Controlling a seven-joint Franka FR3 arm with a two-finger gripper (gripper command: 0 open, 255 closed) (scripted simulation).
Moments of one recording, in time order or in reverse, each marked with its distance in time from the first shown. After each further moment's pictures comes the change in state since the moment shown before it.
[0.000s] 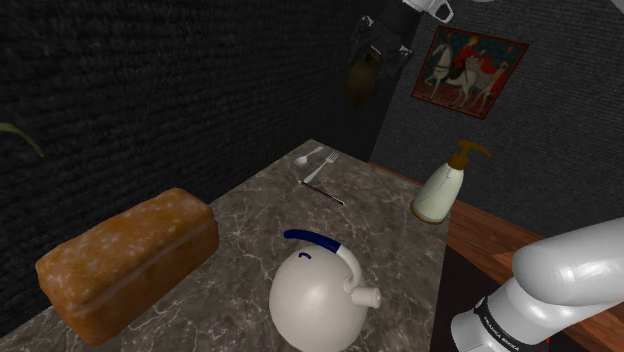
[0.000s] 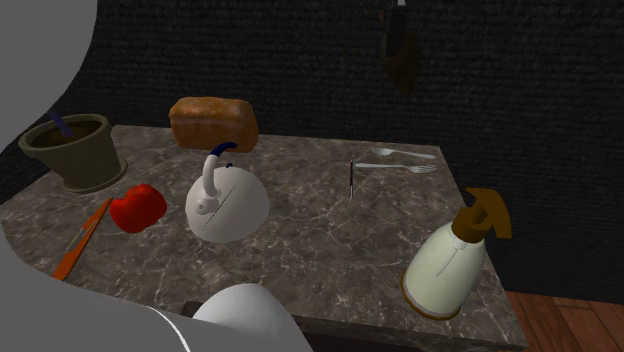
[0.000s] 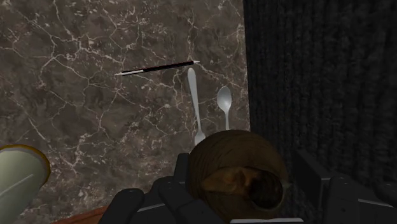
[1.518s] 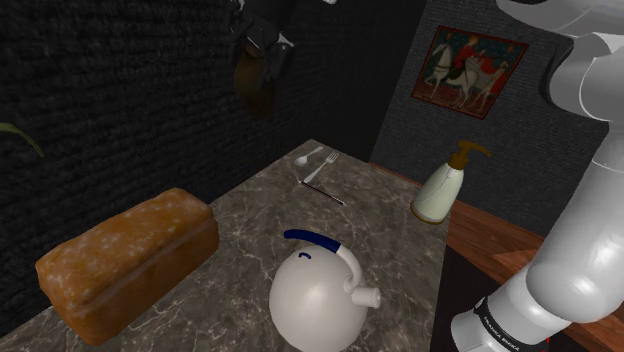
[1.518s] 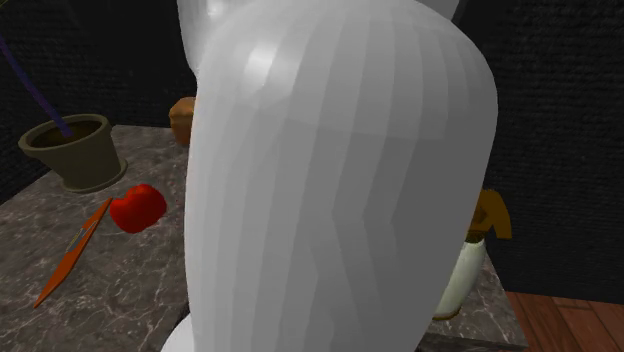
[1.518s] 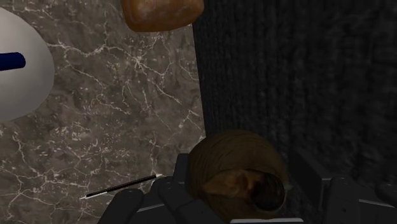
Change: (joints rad) arm 0.327 0.586 0.411 0.532 -0.613 -0.111 0.765
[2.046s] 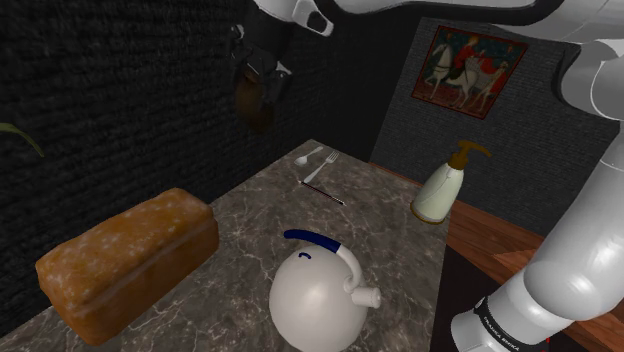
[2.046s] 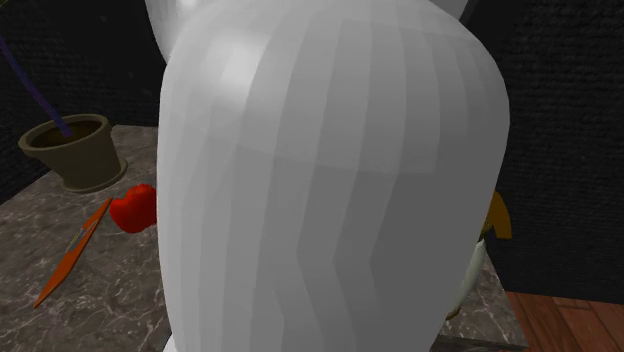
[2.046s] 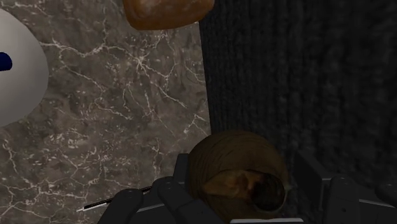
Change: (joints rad) arm -0.046 -0.043 0.000 -0.153 0.032 0.124 0.005
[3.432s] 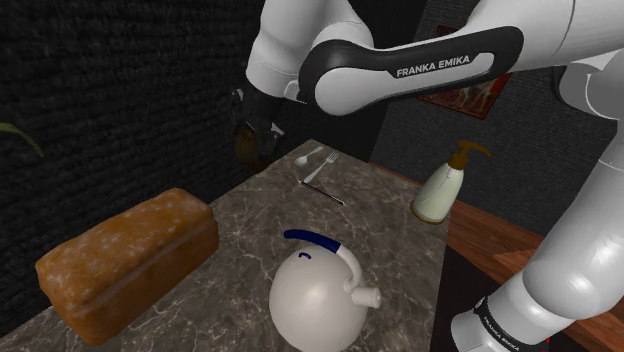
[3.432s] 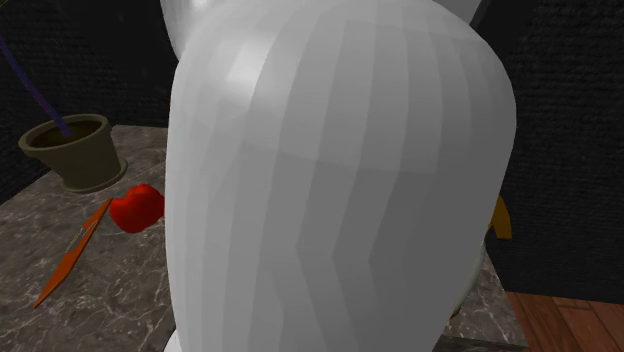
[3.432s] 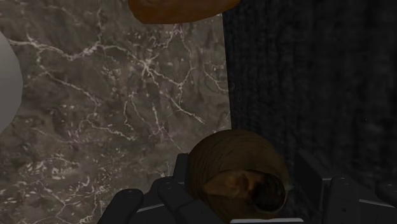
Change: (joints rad) arm -0.021 0.007 -0.022 -0.275 -0.045 0.273 0.069
